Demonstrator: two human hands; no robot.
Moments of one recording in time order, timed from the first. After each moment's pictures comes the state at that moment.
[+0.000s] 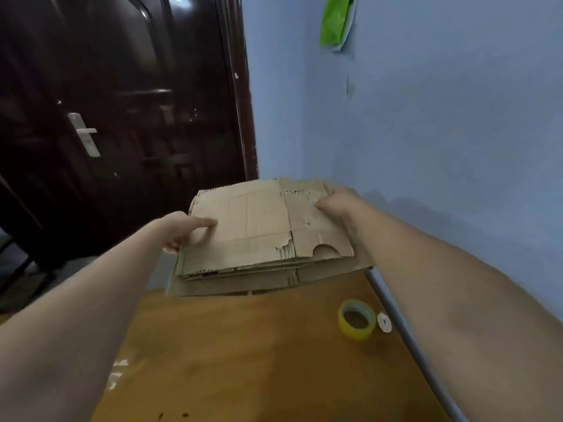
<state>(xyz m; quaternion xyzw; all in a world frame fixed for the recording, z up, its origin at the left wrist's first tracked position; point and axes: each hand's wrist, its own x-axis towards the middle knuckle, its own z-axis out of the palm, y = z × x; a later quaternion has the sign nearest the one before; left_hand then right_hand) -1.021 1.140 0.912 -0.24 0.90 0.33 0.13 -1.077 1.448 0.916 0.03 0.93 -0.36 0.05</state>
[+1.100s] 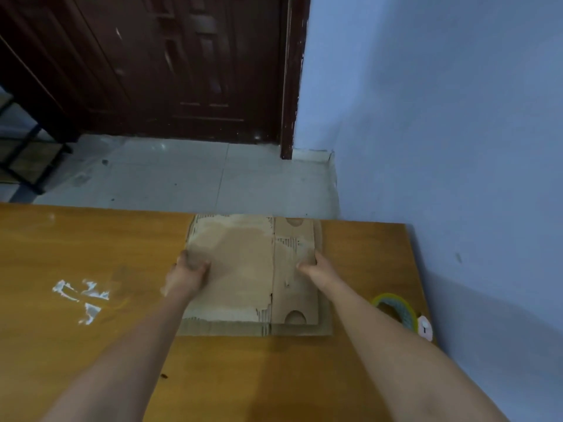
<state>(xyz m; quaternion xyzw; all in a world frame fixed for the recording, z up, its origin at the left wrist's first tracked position) -1.029 1.096 0.587 -0.44 0.82 0.33 0.15 -1.130 1.381 0.565 0.11 0.81 -0.45 0.36</state>
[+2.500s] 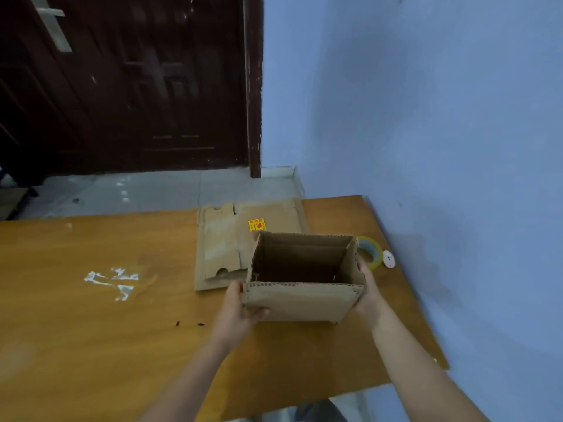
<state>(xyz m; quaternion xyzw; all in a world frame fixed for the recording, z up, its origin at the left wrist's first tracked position) -0.835 1.184 0.638 -0.09 0.83 0.55 0.06 -0.908 1.431 0.690 0.24 0.48 -0.82 0.20</state>
